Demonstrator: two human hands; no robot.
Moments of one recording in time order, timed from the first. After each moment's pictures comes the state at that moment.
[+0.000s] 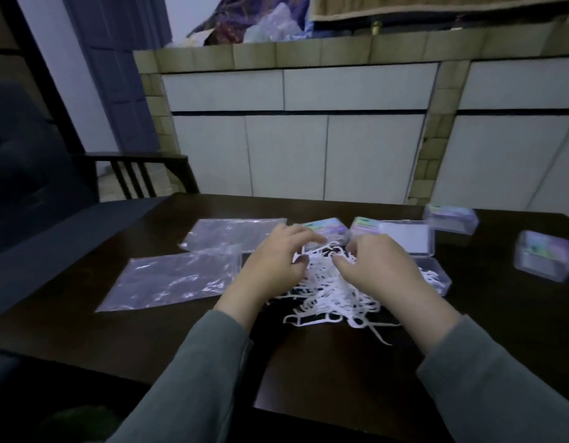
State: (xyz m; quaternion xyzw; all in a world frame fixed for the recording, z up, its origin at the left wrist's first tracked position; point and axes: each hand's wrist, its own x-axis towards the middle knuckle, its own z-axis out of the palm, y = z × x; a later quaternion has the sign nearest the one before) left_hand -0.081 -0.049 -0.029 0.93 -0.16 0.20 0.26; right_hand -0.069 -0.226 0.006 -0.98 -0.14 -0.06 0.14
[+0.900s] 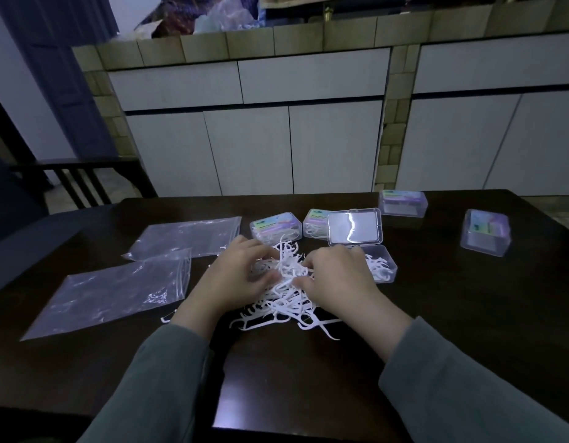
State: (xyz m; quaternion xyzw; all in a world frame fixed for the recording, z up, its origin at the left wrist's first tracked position) left_hand -0.075 -0.067 -0.045 0.95 -0.16 0.18 0.20; right_hand -0.064 -0.253 -0.020 -0.98 -0.19 -0.06 0.08
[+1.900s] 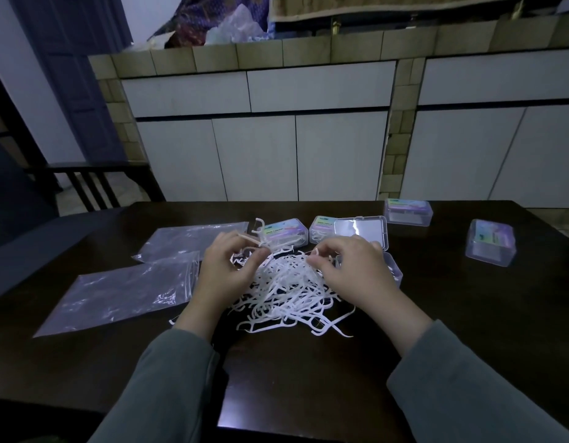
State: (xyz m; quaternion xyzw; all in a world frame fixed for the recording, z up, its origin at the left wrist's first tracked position) left_hand -0.085 -0.062 -0.041 0.86 -0.09 0.34 0.38; right_hand -0.058 -0.271 -0.016 -0.93 -0.19 -0.14 0.29
